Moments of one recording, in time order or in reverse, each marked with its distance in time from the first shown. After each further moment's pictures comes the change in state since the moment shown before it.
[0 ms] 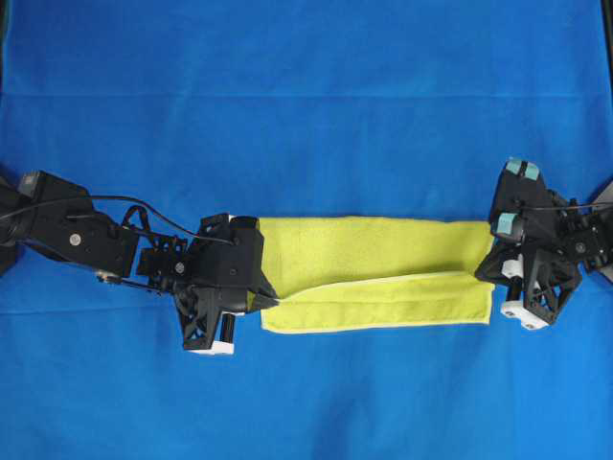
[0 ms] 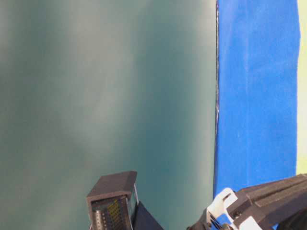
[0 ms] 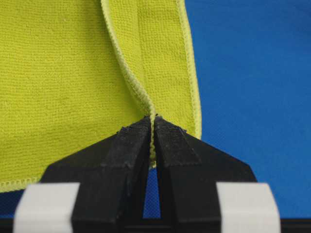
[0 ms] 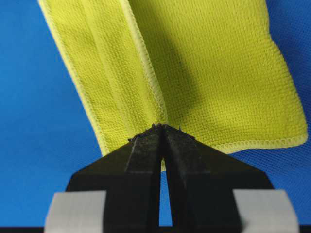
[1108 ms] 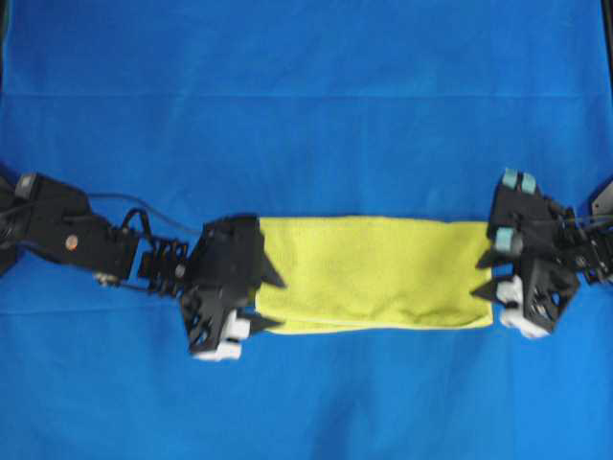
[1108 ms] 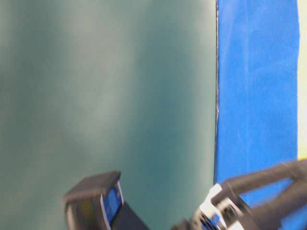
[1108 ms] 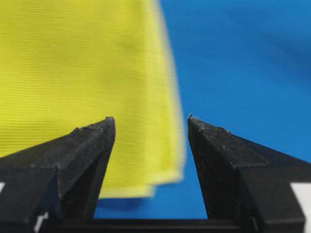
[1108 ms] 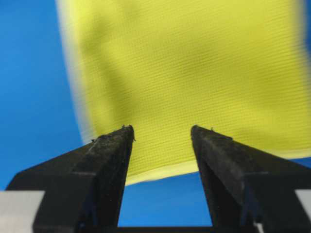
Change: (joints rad) left arm 0.011 -0.018 -0.018 -0.002 -0.011 -0.058; right arm 0.017 0.002 -0.026 -0.118 0.028 0.081
